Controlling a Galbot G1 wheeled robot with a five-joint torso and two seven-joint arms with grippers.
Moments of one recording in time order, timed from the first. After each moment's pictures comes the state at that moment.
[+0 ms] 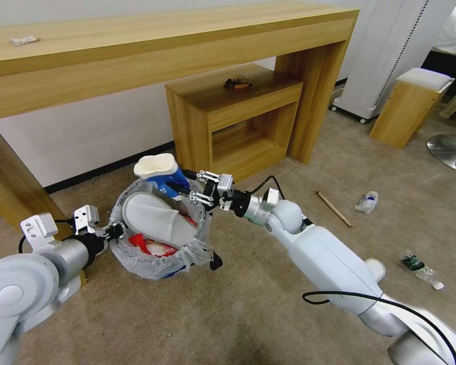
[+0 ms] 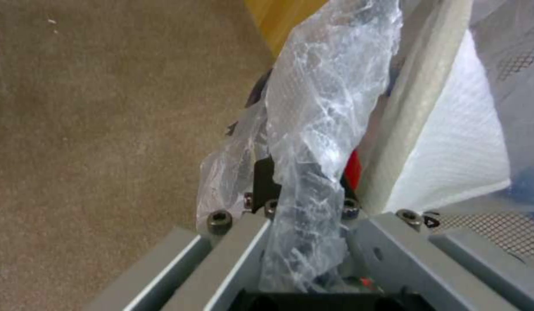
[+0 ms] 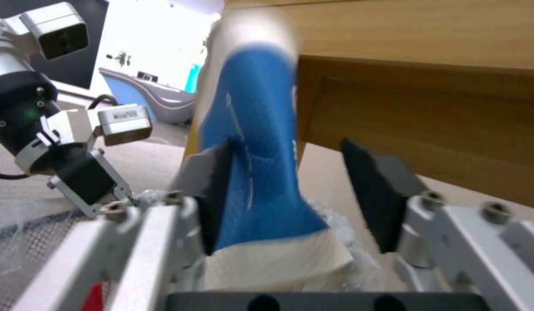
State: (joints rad) left arm 1.32 -0.93 -0.77 -2.32 -1.59 0.74 -0.77; right arm -0.49 1.20 -0.22 1.46 0.63 0.38 -0.73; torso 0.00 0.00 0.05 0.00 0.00
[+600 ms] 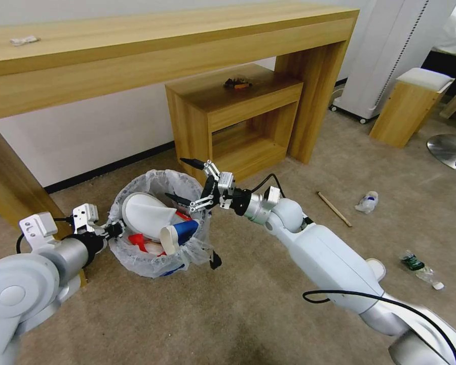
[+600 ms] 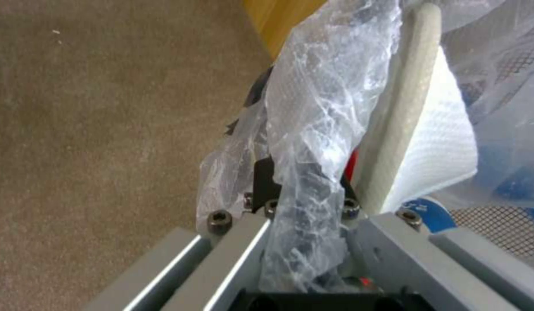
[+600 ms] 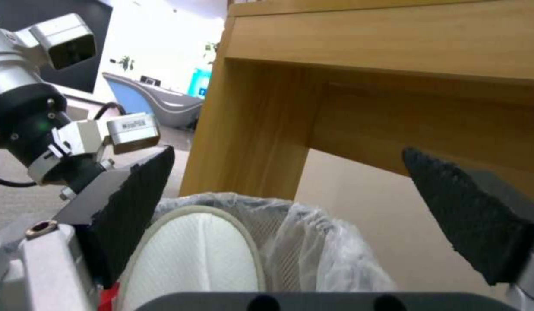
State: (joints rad) left arm 1.31 -0.93 -0.77 -2.31 -1.57 0.74 -0.75; right arm -0.49 1.20 -0.22 1.48 0.64 0.37 -0.72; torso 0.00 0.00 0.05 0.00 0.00
